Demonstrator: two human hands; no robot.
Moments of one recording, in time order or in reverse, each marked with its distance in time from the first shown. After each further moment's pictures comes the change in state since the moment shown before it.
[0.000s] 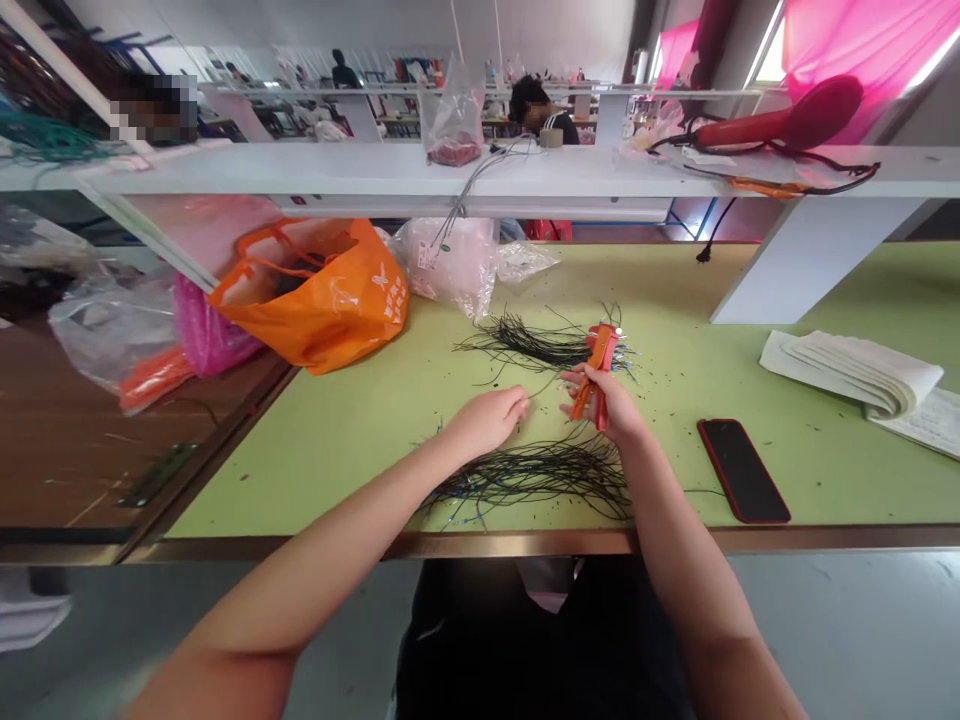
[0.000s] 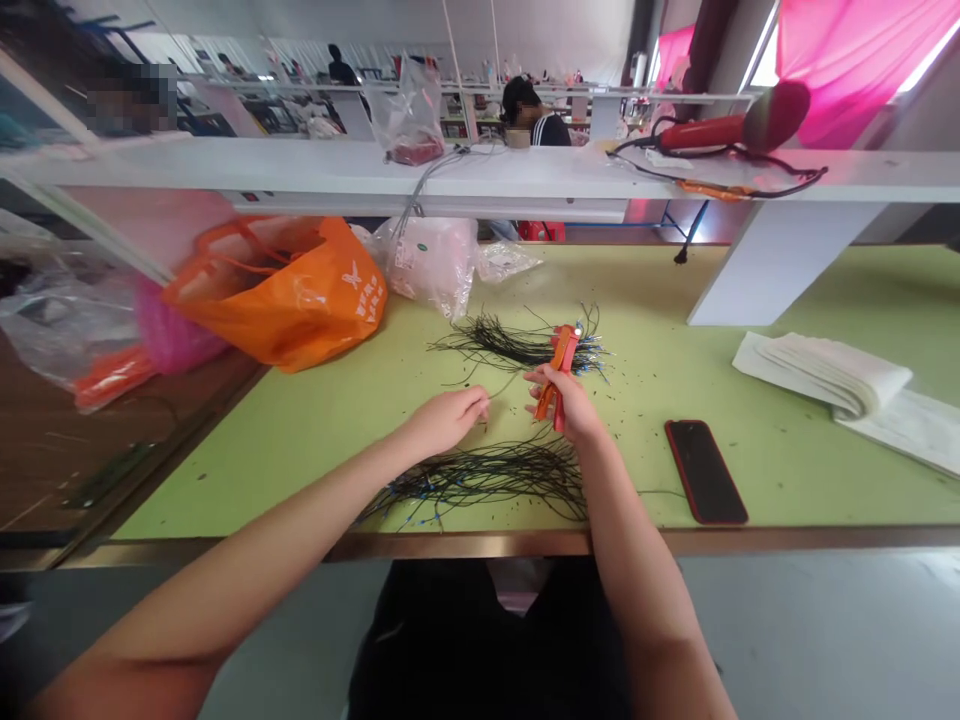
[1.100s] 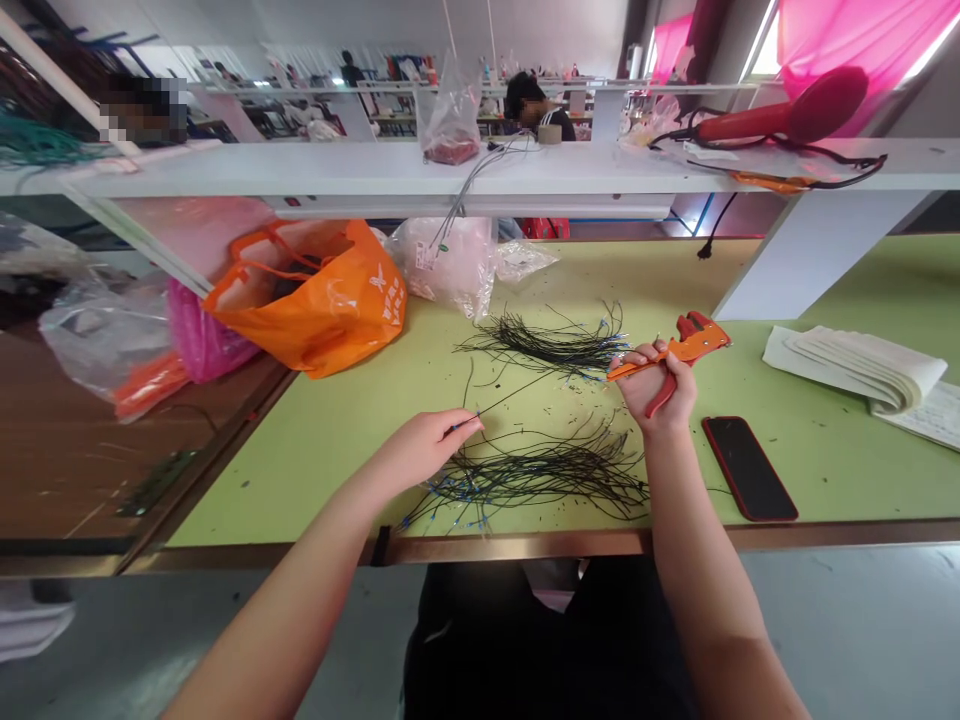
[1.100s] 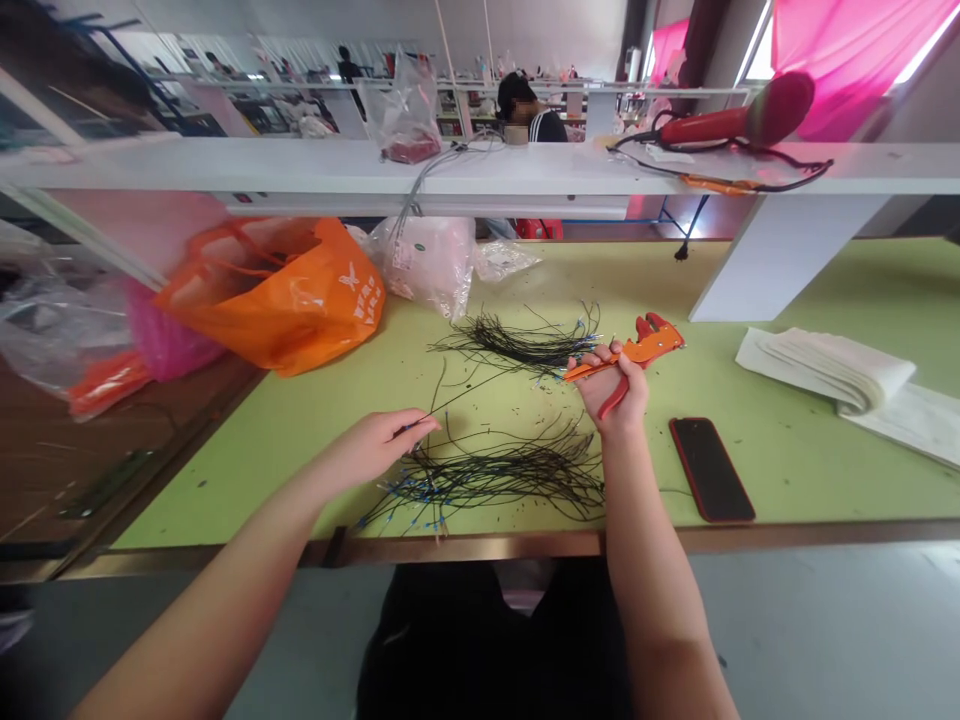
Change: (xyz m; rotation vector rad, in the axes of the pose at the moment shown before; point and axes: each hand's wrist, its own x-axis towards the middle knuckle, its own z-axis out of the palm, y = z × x) left_hand -0.063 -0.043 -0.038 -0.053 0.024 -0.099; right_hand -0.027 -0.044 -0.003 0.556 -0.178 -0.467
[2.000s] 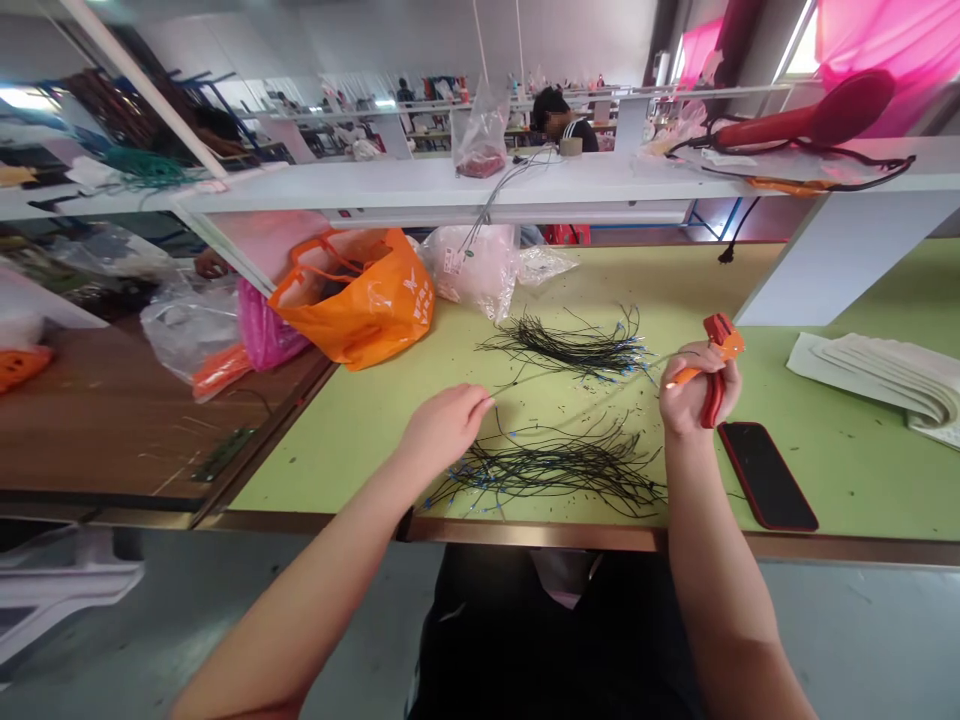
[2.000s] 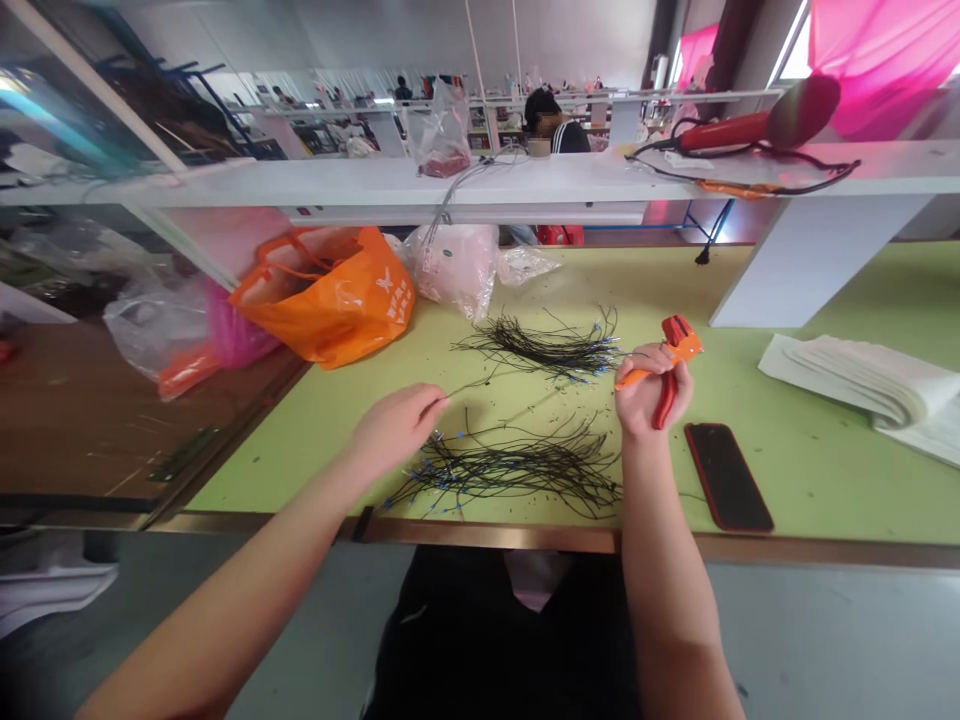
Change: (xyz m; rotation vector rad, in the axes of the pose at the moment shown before) left_hand 0.001 0.016 0.000 0.428 0.277 0.066; right_hand -0.001 -0.023 -0.017 0.659 -0.265 0.071
